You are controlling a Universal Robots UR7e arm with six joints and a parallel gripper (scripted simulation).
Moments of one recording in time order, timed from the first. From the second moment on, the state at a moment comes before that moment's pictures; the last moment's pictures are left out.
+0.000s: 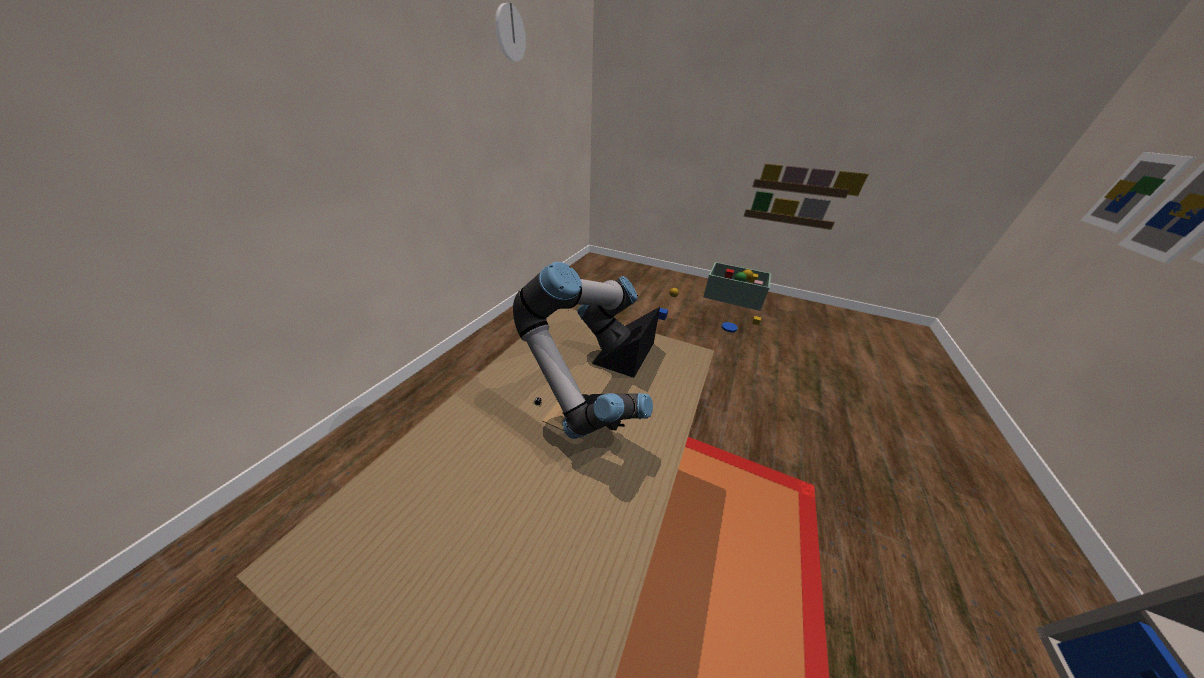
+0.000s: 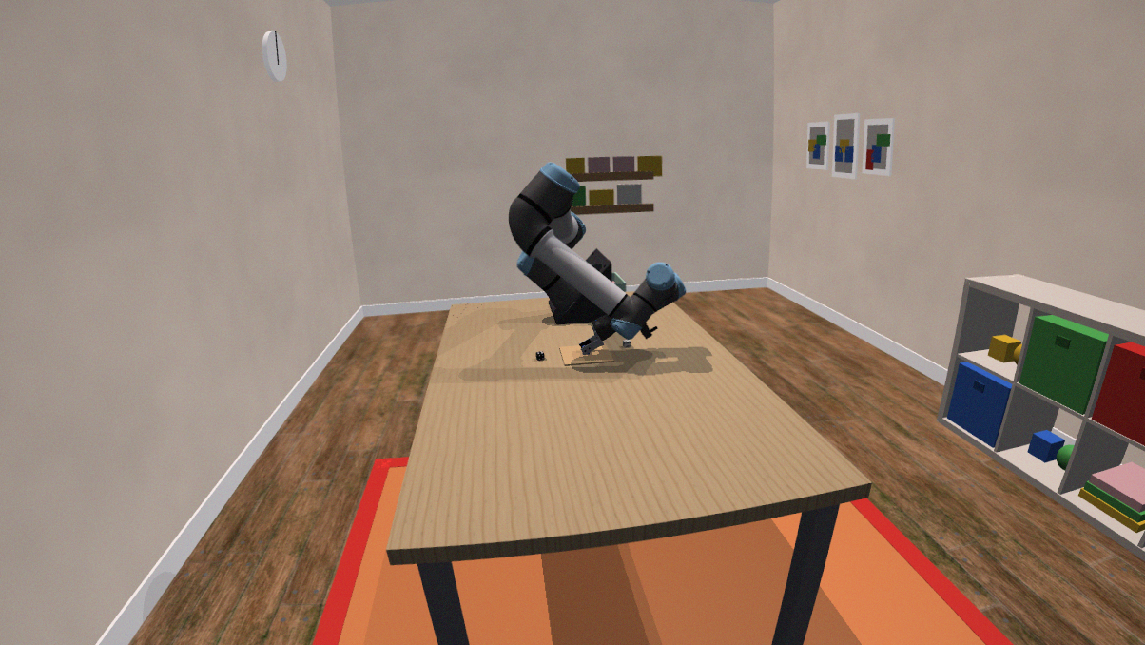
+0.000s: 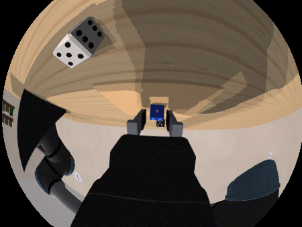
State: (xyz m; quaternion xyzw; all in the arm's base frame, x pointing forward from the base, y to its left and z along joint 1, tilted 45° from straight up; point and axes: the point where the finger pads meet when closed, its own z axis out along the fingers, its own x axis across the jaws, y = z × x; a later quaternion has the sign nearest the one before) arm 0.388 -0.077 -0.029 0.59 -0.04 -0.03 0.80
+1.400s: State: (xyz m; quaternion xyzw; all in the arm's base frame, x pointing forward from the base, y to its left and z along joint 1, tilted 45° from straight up) arm 0.389 -0.076 -0.030 0.59 -0.04 -0.03 0.80
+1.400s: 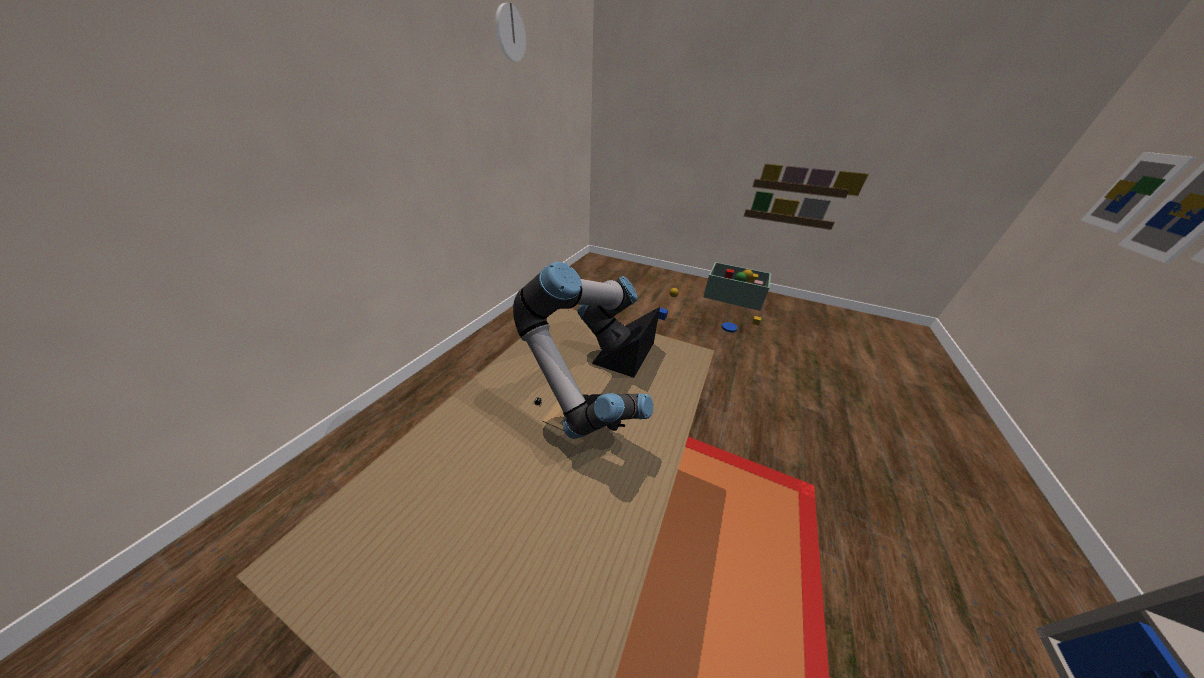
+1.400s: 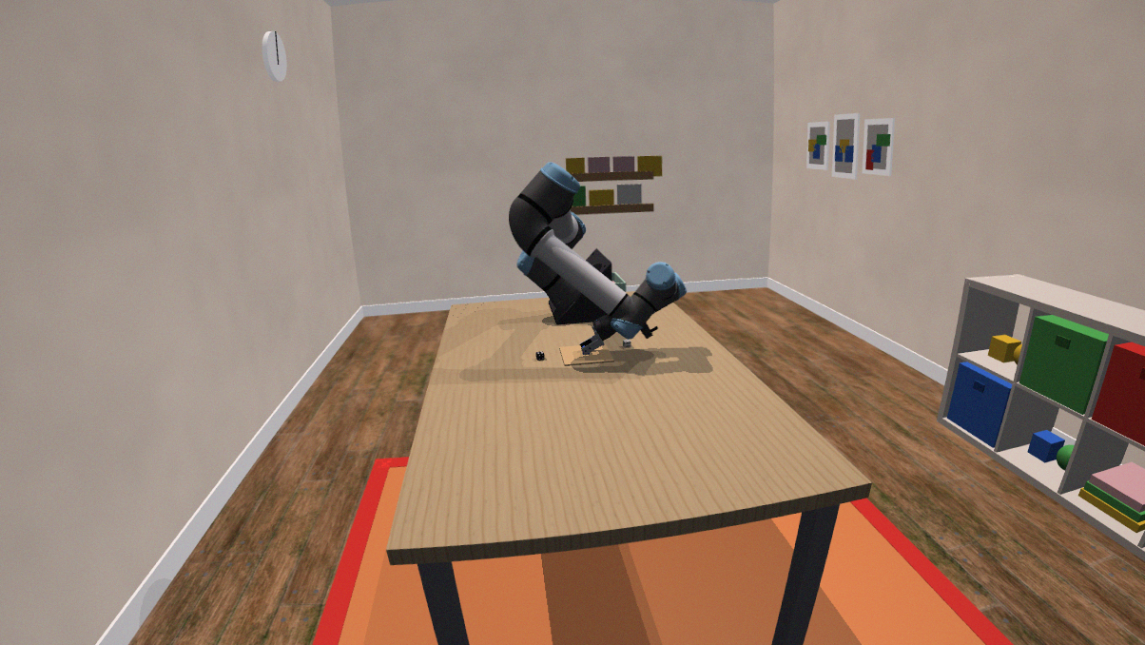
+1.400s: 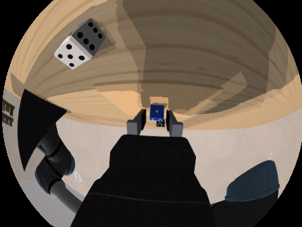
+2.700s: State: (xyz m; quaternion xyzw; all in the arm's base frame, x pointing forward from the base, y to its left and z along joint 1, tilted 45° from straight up) arm 0.396 -0.003 -0.017 0.59 -0.04 -0.03 0.80
